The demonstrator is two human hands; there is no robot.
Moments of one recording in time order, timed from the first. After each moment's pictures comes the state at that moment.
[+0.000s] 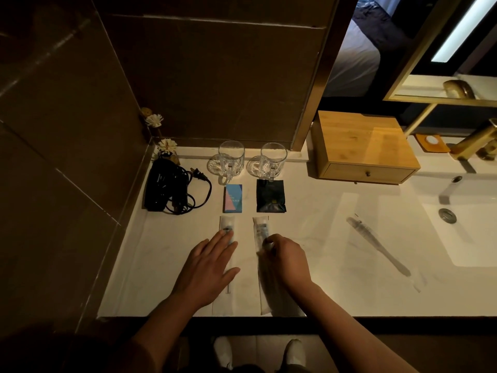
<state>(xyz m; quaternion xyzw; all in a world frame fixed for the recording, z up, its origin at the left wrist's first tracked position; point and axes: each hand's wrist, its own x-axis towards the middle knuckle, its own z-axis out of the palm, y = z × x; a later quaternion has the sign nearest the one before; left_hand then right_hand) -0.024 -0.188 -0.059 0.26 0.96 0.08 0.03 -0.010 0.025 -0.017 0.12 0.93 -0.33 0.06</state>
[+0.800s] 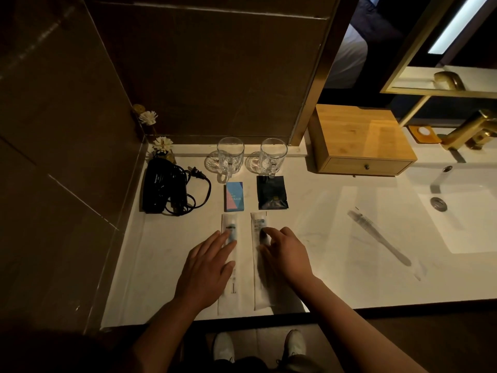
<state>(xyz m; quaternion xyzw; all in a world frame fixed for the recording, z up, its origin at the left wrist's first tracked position) -0.027 -0.203 -0.061 0.23 0.95 0.18 0.06 -0.017 0.015 -0.022 0.09 0.95 -0.29 0.05</state>
